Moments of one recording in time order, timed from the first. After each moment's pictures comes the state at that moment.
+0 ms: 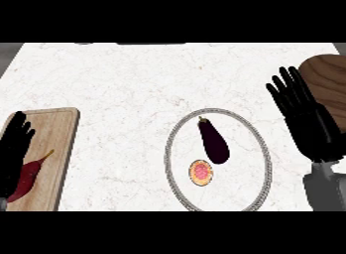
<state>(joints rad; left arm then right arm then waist) 0.06 0.57 -0.13 -1.61 0.40 0.43 0.19 -0.20 -0.21 -0.02 -1.61 -0.48 0.12 0.08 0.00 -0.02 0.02</state>
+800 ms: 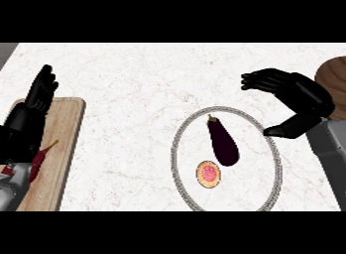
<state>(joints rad) -0.21 0.57 -0.25 -1.64 0.21 0.41 0.11 -0.55 -0.40 0.04 -1.12 -0.43 0.72 -0.12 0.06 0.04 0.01</state>
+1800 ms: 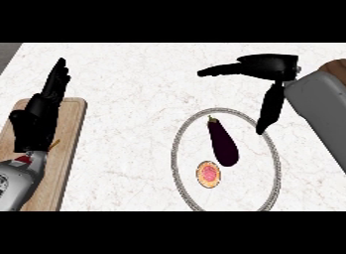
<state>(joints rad) -0.30 0.51 -0.28 -1.57 0.14 0.41 0.15 -0.94 -0.49 0.43 -0.97 0.16 0.83 -0.33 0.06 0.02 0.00</state>
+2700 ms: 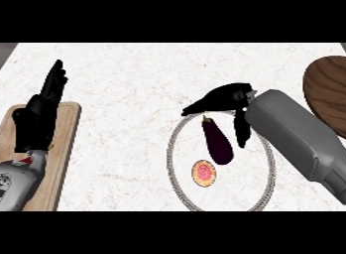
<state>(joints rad) -0.28 0.47 -0.23 -1.54 0.10 0.39 0.15 -0.98 -0.38 0.78 -0.80 0.45 0.68 -0.47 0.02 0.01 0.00</state>
